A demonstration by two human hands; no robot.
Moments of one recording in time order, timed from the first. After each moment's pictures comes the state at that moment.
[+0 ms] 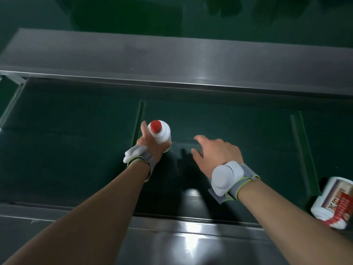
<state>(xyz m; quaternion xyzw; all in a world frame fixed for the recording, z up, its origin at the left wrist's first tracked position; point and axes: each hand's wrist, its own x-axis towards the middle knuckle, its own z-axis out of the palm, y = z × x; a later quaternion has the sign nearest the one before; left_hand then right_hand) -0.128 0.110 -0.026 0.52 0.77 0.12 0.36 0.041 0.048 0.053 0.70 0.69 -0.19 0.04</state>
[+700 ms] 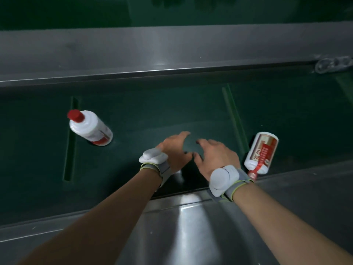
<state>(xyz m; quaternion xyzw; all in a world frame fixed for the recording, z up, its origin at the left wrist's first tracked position) 0.063 -0.013 0.001 0.80 0.47 0.01 0.36 0.182 -0.086 0.042 0.80 0.56 -0.19 0.01</state>
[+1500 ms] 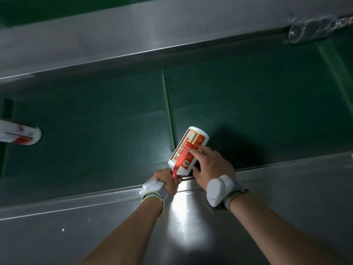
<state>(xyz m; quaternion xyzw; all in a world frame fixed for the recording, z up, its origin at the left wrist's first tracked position) 0.317 -0.171 -0.073 0.67 0.61 -0.22 0.36 0.476 -0.207 -0.030 0.74 0.58 -0.33 -0.02</state>
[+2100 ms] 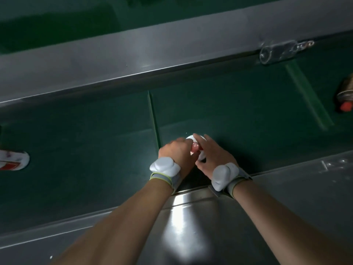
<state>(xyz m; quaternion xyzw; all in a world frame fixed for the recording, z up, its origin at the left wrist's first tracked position) 0.425 -0.113 0.021 0.85 0.47 -0.08 0.21 0.548 -0.180 -0.009 0.77 0.54 -0.35 -0.08</state>
